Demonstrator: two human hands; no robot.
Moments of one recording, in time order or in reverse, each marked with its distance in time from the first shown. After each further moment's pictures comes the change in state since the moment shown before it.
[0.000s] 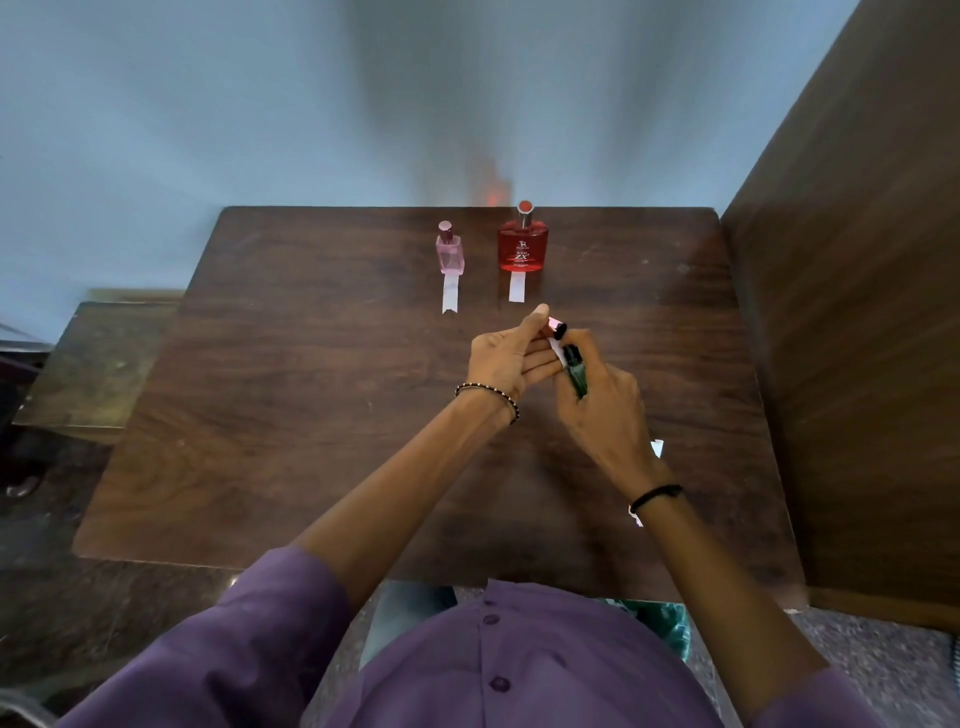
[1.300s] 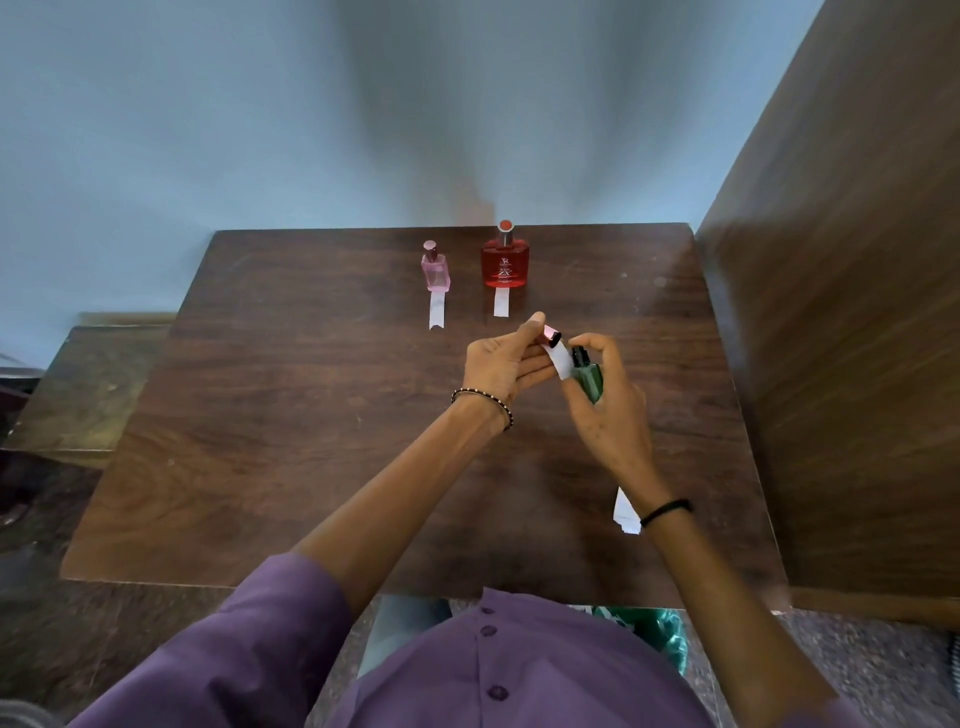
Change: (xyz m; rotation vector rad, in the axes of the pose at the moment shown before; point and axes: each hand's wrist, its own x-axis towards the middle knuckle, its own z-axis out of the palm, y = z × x) left_hand -0.006 0.000 0.017 0.053 -0.007 0.050; right_hand -0.004 -0.003 -0.032 0.297 0.018 0.189
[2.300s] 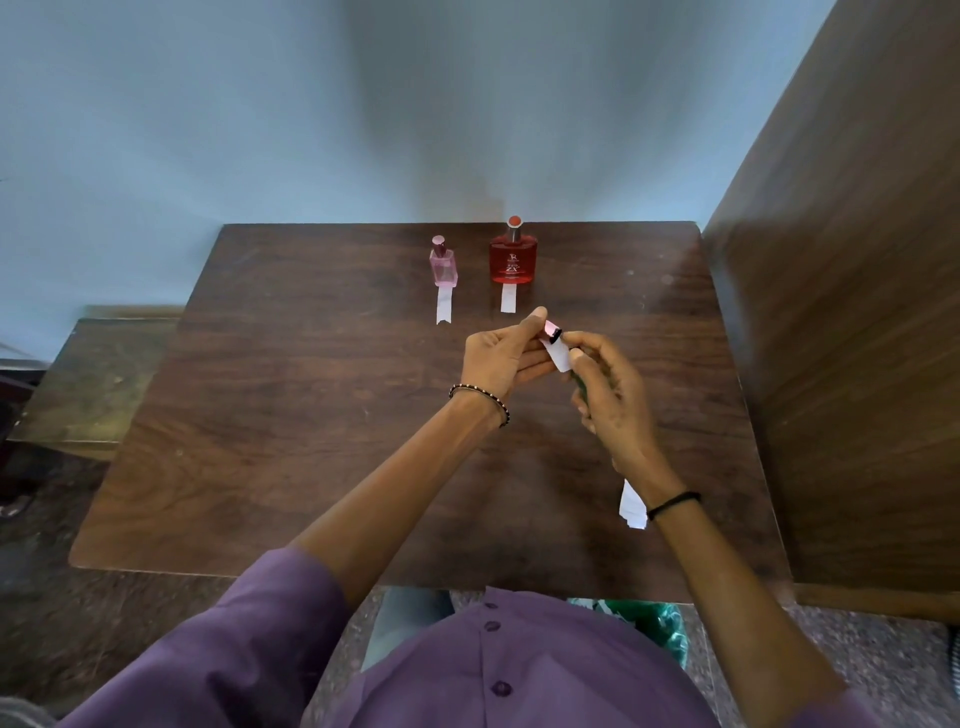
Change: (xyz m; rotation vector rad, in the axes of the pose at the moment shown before) left_hand -0.003 0.003 -0.012 0.046 -0.011 0.046; right_hand 0.000 -0.008 0.002 0.395 -0.075 0.153
